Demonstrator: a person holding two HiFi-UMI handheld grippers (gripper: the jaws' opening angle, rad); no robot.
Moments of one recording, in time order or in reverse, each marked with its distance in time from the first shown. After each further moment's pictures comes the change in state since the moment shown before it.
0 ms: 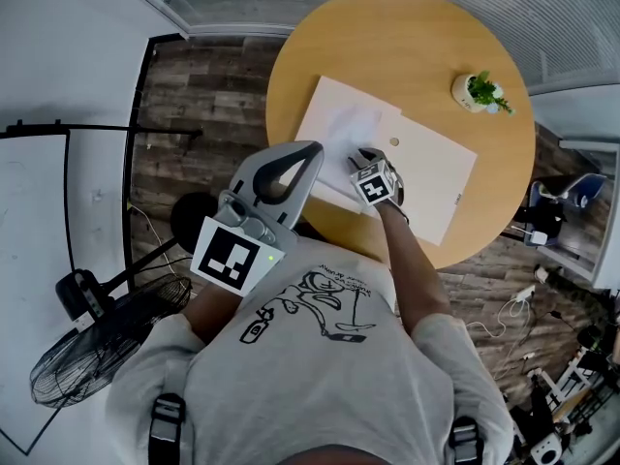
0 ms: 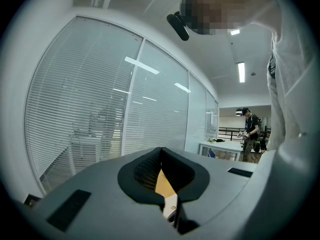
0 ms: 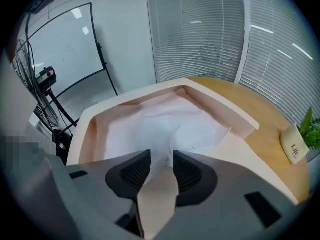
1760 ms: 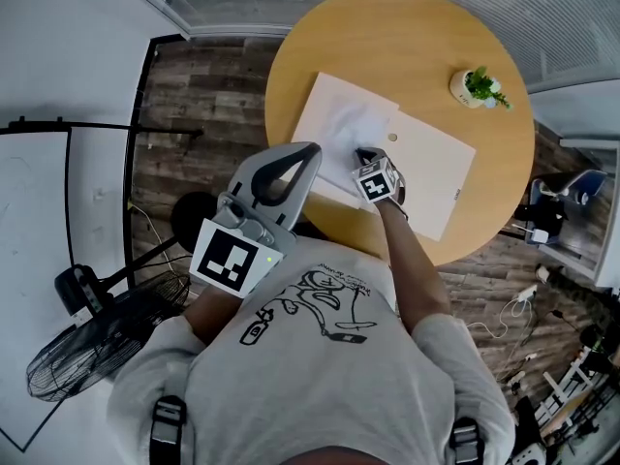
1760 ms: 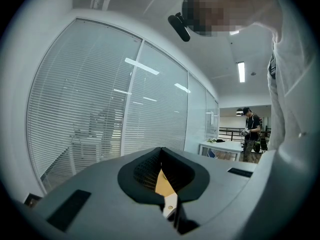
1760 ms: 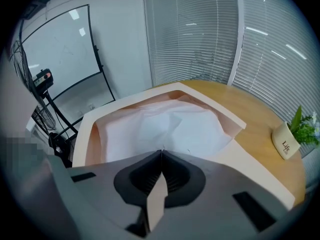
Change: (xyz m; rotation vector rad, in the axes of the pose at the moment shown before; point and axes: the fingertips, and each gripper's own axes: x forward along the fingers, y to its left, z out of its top) left arm -0.012 -0.019 0.000 0.003 -0.006 0.010; right arm -0.019 -0.004 -0.001 0.029 -0.018 -0.046
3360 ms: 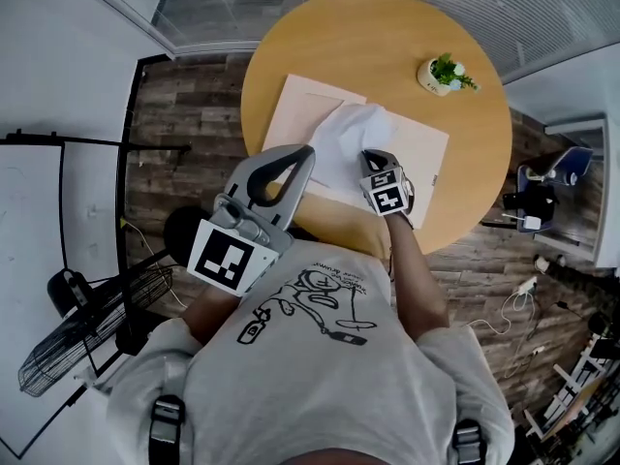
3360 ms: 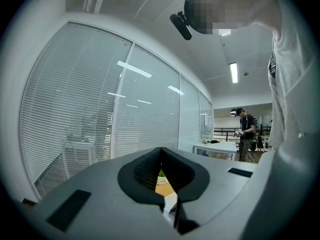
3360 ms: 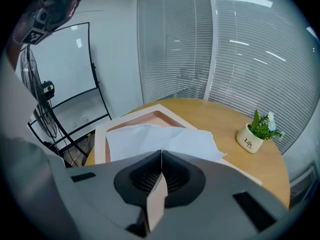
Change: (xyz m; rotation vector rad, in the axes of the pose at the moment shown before) left arm 0.004 -0.090 0.011 0.040 -0.034 -0.058; right arm -0.127 -0.042 -0.029 0.069 -0.156 -0.103
